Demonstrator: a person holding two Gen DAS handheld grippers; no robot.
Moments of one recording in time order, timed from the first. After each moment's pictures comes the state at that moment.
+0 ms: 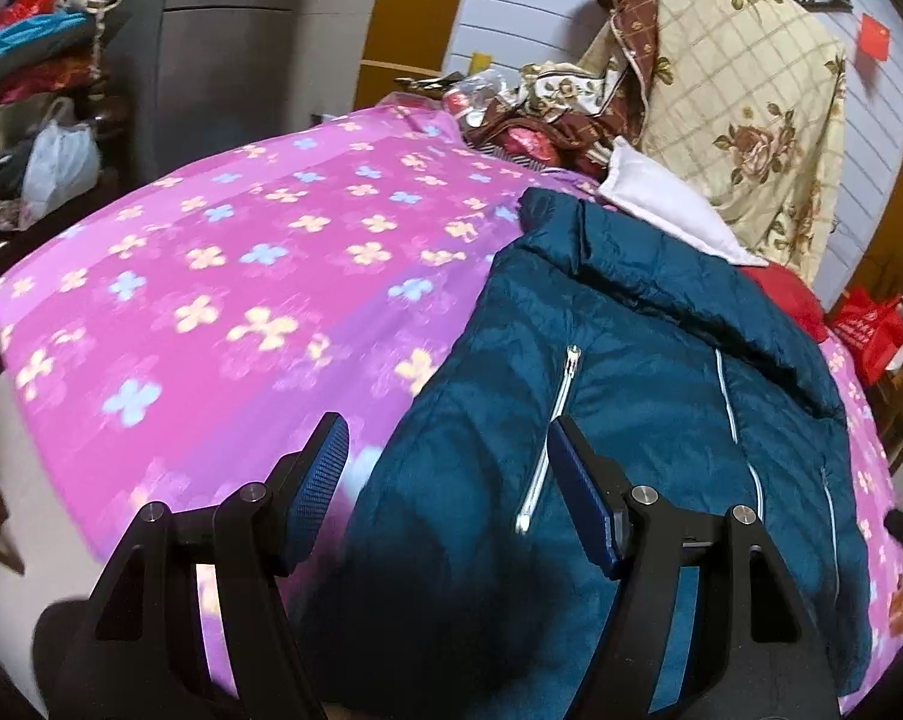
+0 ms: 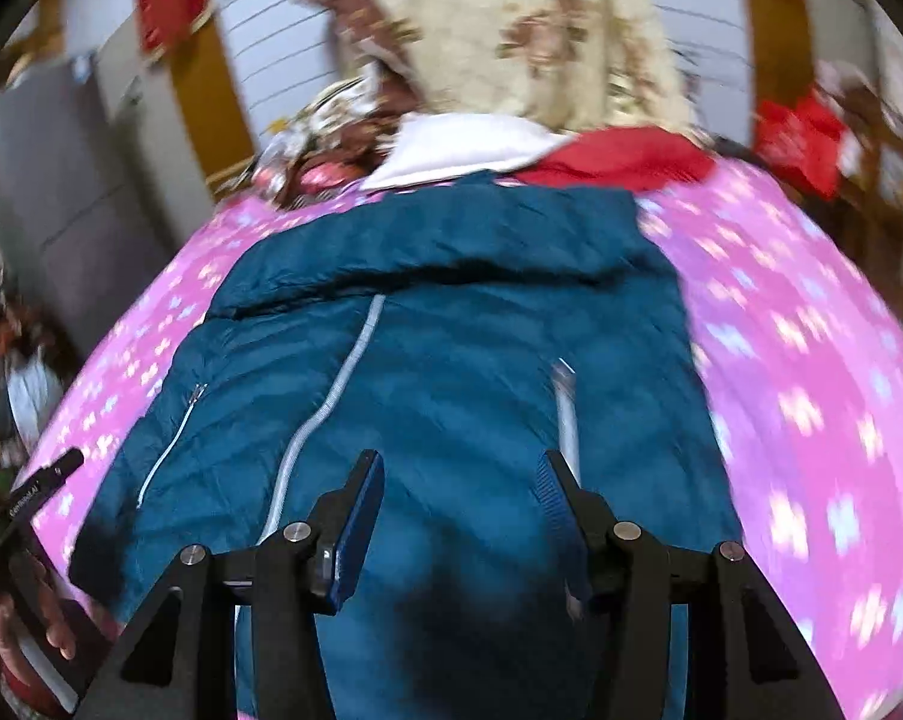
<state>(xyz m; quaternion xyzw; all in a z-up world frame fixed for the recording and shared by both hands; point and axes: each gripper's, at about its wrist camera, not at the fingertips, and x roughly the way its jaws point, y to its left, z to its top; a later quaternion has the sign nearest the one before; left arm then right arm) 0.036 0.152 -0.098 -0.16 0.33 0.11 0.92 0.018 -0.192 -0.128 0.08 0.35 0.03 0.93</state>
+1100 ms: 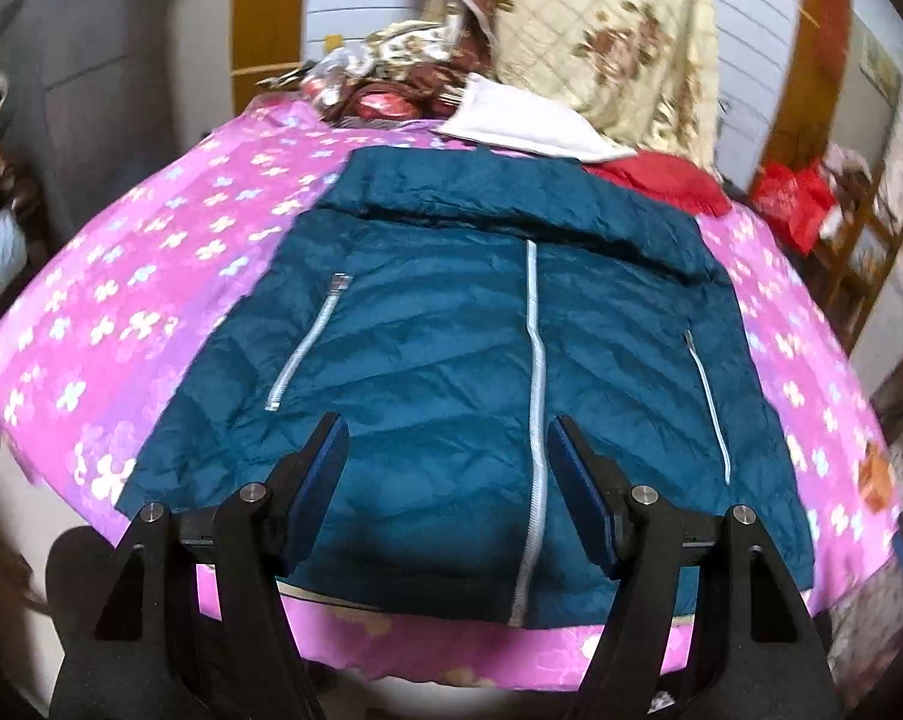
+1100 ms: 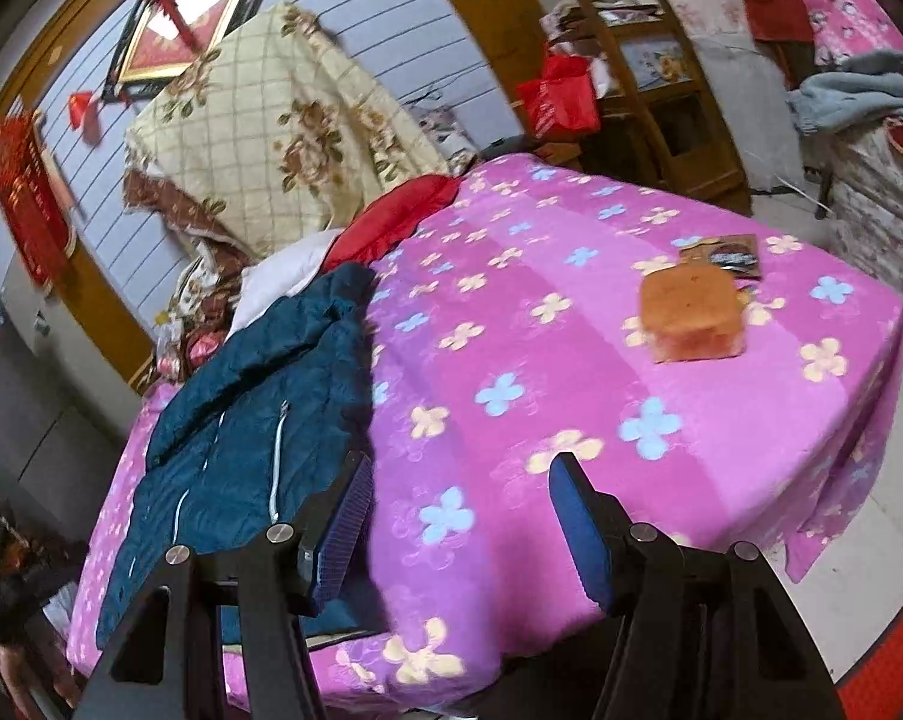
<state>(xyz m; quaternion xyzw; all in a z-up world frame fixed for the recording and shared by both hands) 0.003 0.010 -0.057 -0.08 0.37 0.02 0.92 -0.164 -0.395 -0.149 0.27 0.25 -0.09 0.92</state>
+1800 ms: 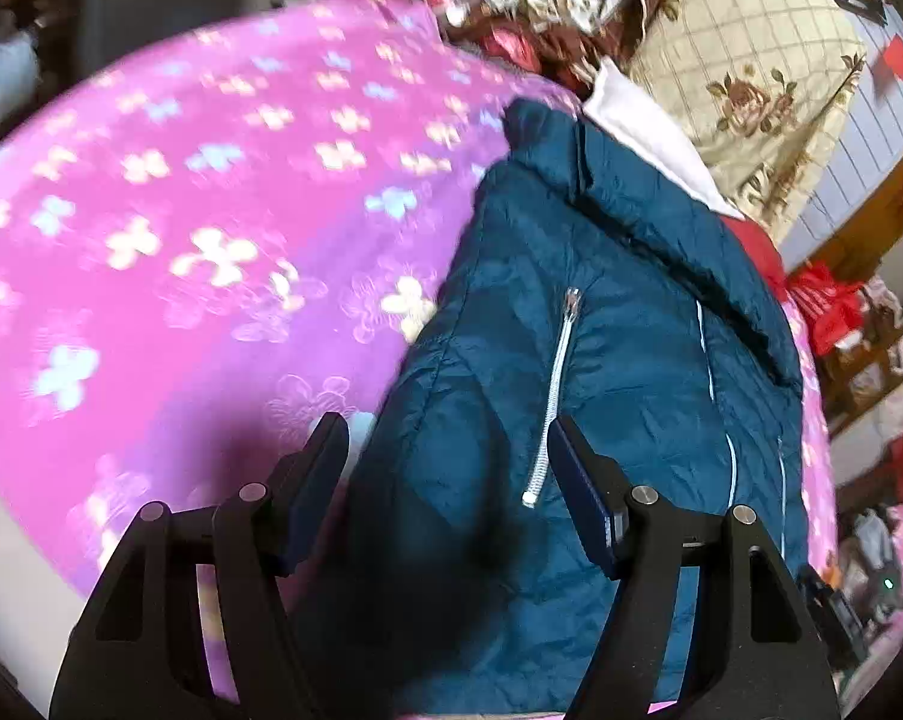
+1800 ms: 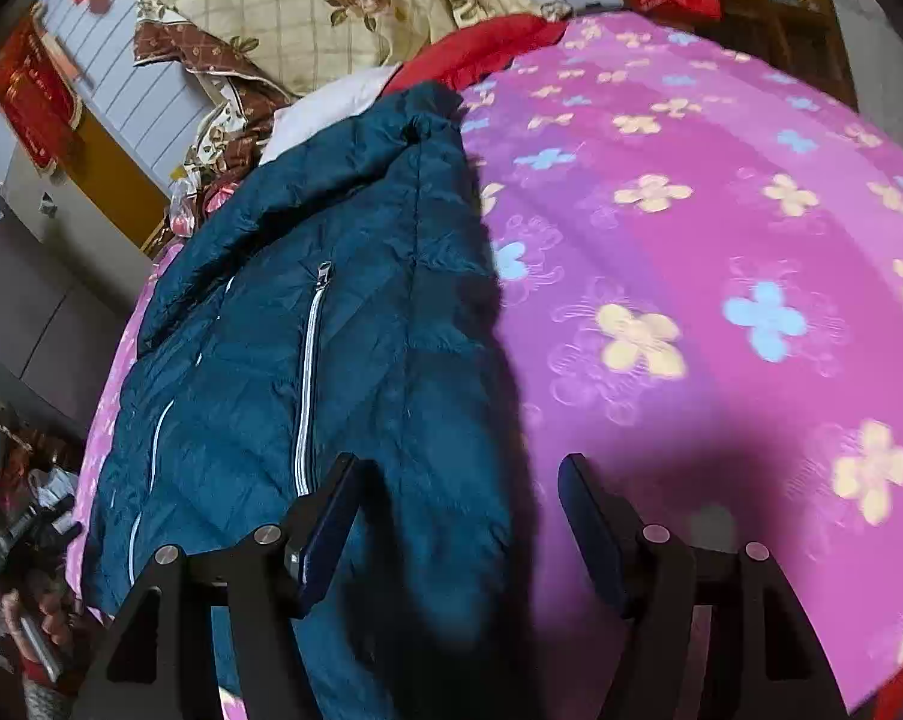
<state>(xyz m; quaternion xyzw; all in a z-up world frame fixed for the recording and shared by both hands) 0.079 0.201 -0.132 -0.24 0.44 0.00 0.86 -0.010 -0.327 -0.201 0.25 0.40 0.01 0.88</state>
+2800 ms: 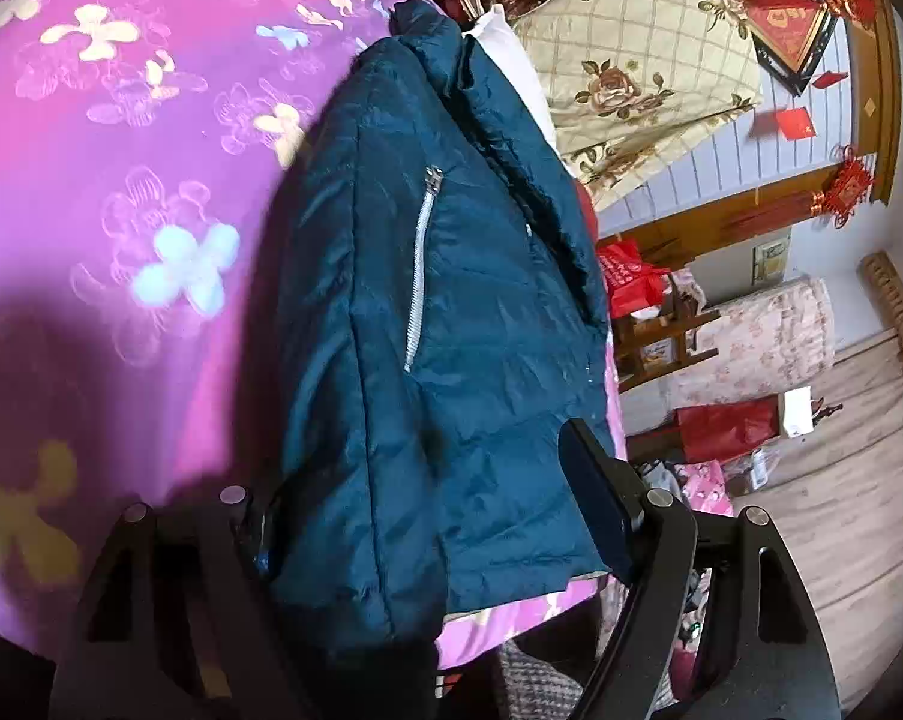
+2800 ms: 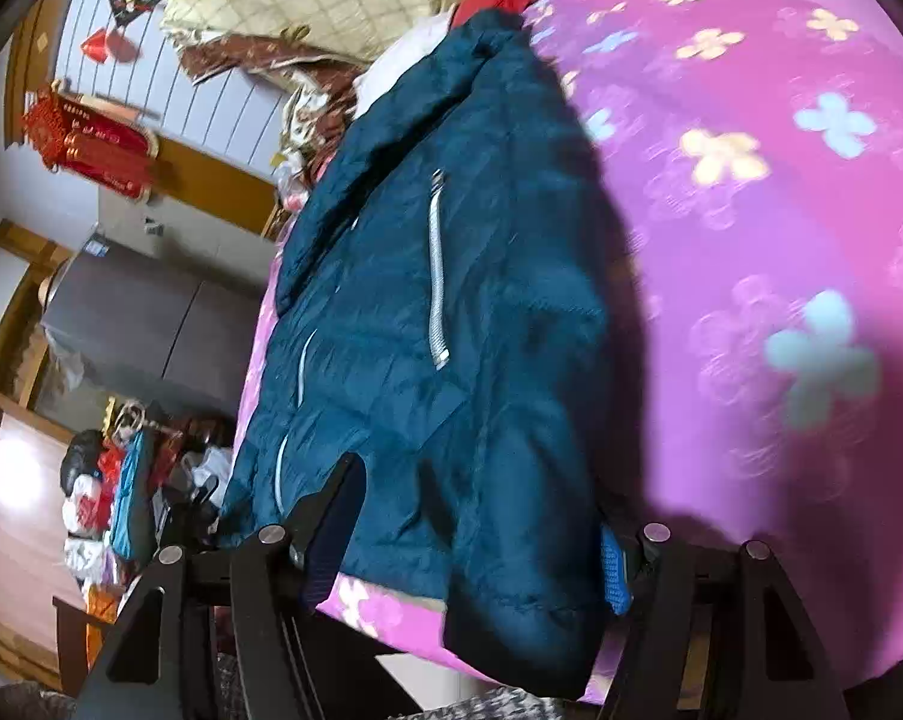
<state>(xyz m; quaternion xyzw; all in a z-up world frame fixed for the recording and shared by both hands) 0.036 0.212 -0.175 -0.41 0.44 -0.24 0.76 -0.047 -0.310 -0.217 0.38 0.42 0.18 0.81</state>
